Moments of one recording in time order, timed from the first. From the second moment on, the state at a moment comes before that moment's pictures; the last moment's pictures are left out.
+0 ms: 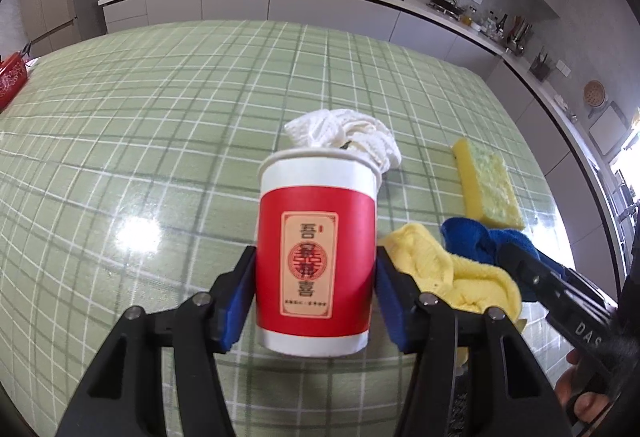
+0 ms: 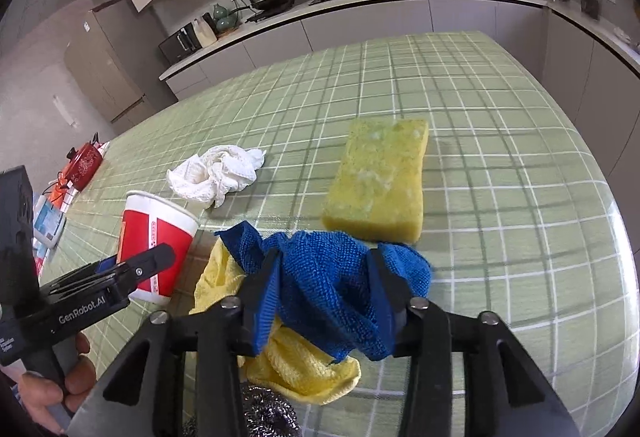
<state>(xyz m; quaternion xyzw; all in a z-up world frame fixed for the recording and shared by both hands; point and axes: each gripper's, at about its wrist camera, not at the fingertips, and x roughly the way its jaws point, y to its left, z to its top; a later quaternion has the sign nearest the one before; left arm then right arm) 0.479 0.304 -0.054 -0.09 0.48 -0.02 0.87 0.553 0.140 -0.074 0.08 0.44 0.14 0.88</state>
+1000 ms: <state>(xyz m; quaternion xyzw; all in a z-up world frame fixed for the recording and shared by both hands) 0.459 0.305 -0.056 -0.10 0.47 -0.01 0.88 0.507 0.094 -0.074 0.09 0.44 0.10 0.89</state>
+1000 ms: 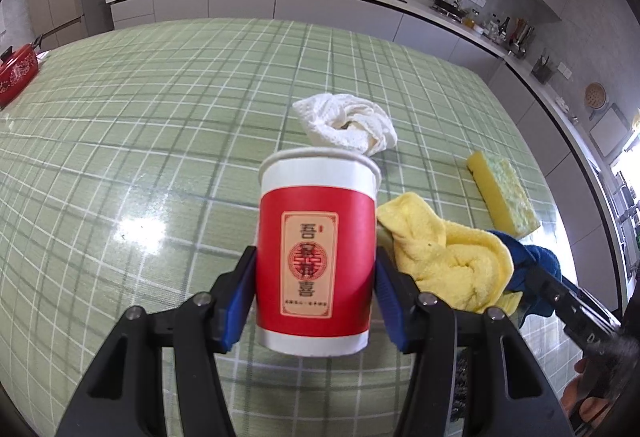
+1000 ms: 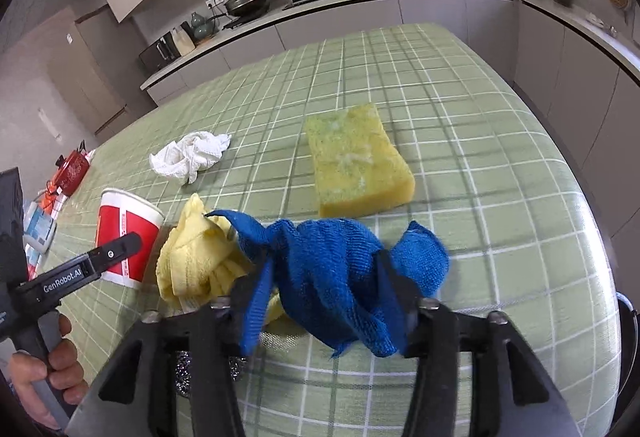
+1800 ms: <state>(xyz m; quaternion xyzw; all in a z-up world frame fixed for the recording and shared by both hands) 0.422 0.278 -0.016 -0.10 0.42 0.01 0.90 0.477 0.056 -0.022 0.13 0.38 0.14 0.91</state>
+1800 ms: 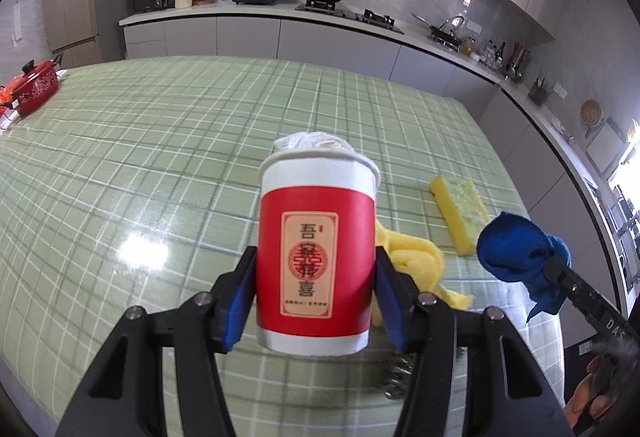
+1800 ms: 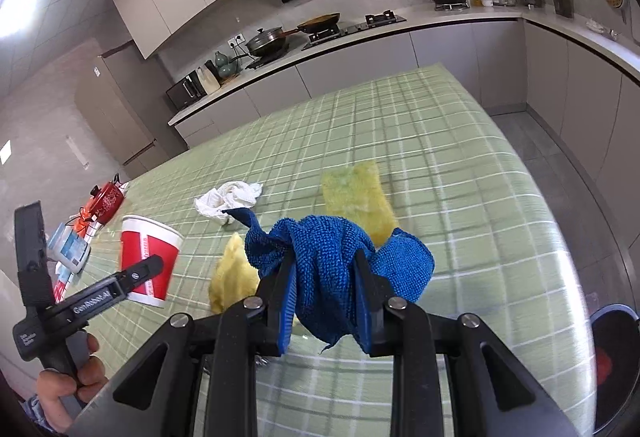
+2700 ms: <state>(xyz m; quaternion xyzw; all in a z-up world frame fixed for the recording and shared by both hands) 0.390 0.081 -0.017 -0.05 0.43 -0.19 0.88 0.368 -0.129 -0.024 0.18 0.36 -0.04 0.92</state>
